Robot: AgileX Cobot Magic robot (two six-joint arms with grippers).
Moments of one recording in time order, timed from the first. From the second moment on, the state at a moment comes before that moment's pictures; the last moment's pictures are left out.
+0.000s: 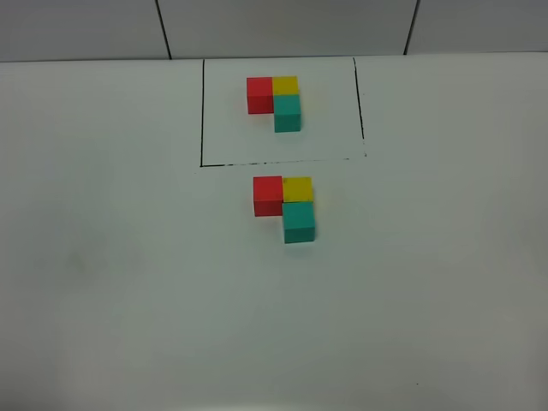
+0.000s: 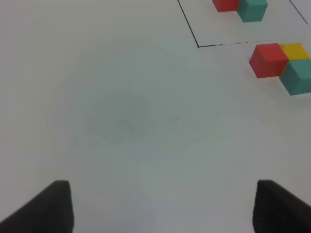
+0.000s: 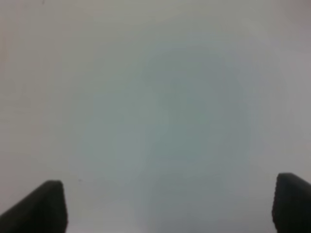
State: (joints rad) left arm -0.04 0.00 -0.50 -0.11 1.04 0.06; right arm 0.02 0.05 -0.55 -0.04 1.21 0.06
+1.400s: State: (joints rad) left arm -0.04 0.00 -0.50 -0.11 1.04 0.06; right arm 0.09 0.05 -0.50 0.05 1.06 -0.04
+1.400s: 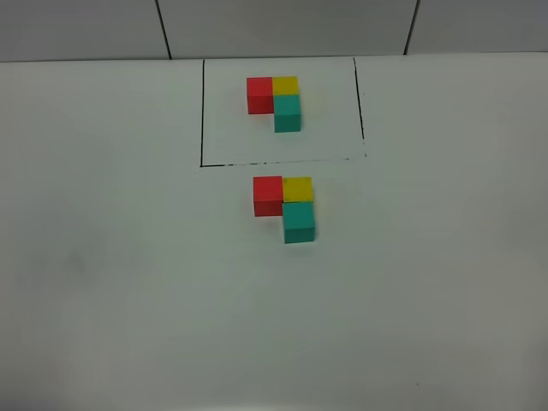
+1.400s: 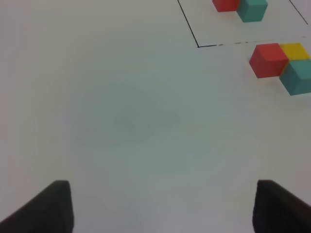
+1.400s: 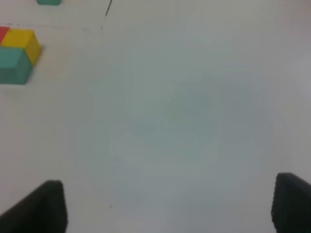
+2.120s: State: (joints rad) left arm -0.04 0.00 -0.50 -0.11 1.04 0.06; right arm 0.00 0.05 -0.50 0.05 1.06 -0.04
